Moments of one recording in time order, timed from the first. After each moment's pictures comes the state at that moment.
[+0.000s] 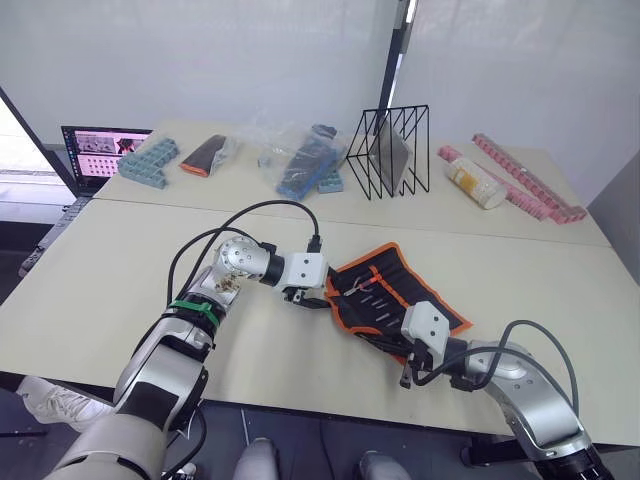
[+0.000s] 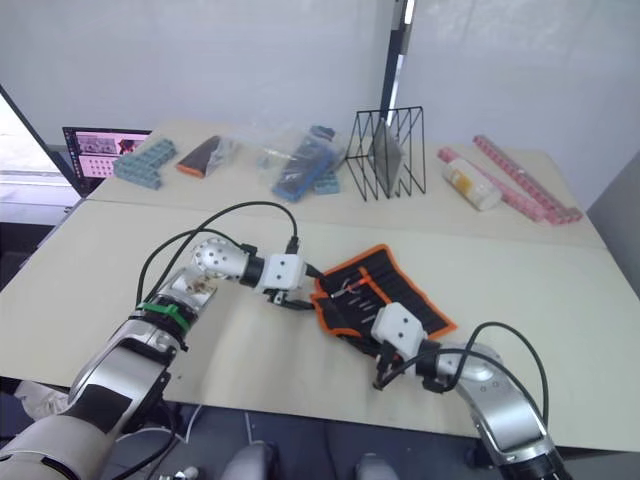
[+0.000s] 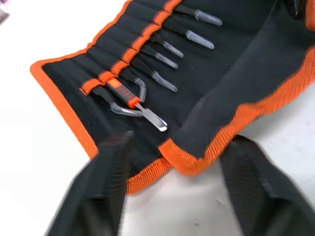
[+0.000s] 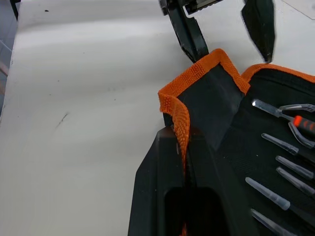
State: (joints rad) left arm -0.93 0.38 -0.39 0.83 0.12 -0.49 -1.24; right arm -0.06 -0.58 0.14 -0.35 0.24 0.27 0.86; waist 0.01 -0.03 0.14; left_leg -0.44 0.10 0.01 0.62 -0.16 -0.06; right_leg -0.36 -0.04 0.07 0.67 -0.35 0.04
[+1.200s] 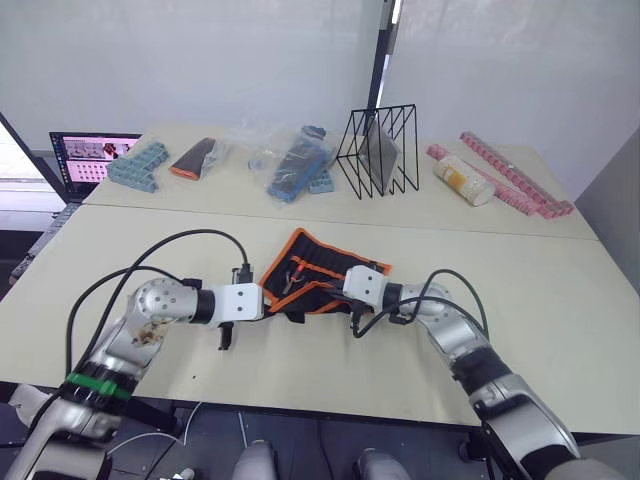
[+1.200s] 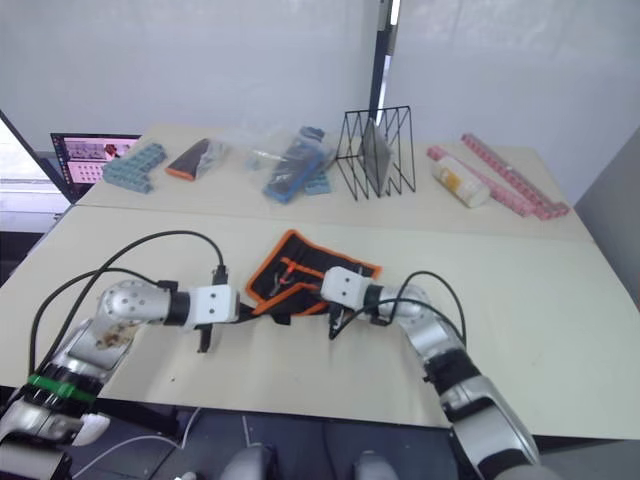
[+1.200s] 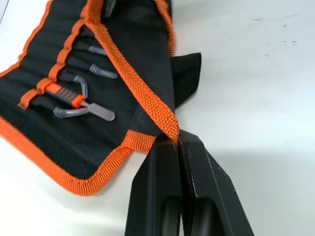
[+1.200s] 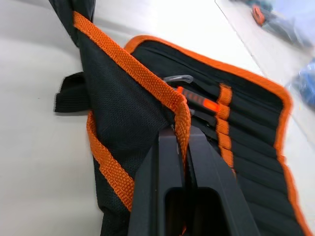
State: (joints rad) left arm -0.38 0.77 -0.20 0.02 0.05 -0.04 -1.12; right arm -0.67 -0.35 0.35 0.57 -0.06 -0.39 0.83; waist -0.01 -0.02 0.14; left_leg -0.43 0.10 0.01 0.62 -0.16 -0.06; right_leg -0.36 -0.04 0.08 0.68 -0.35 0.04
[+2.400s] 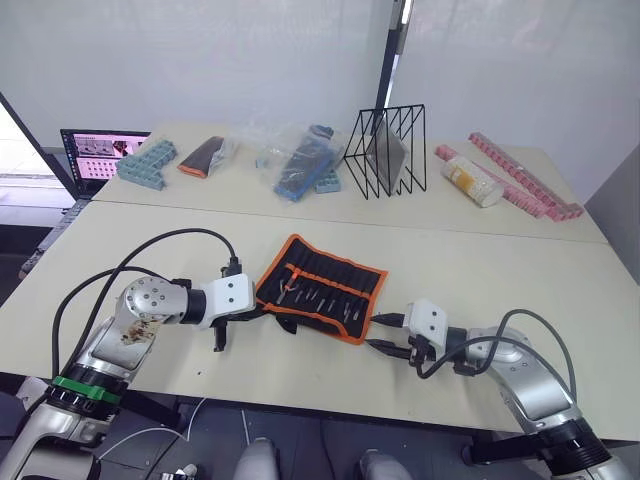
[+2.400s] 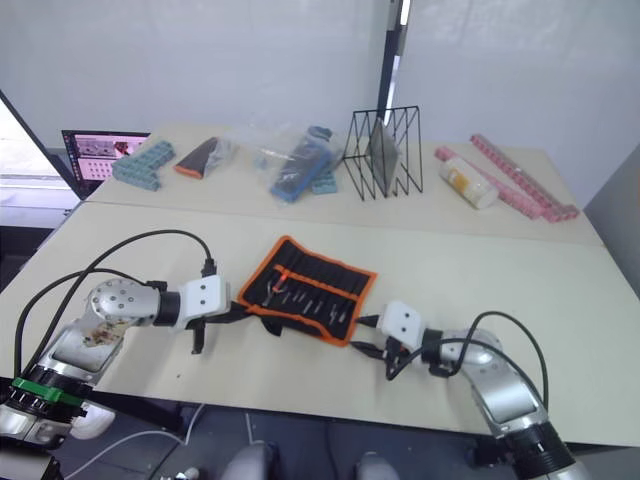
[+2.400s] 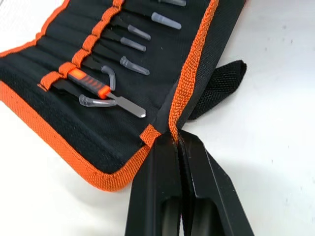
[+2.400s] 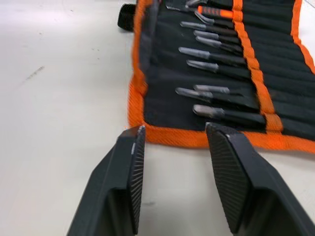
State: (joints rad) left arm -0.41 0.79 -0.20 0.04 -0.05 0.07 -1.12; right arm -0.18 -0.62 0.20 -0.12 0.19 0.07 0.93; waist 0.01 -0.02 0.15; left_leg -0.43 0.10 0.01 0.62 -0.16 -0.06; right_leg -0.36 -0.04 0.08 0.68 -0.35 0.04
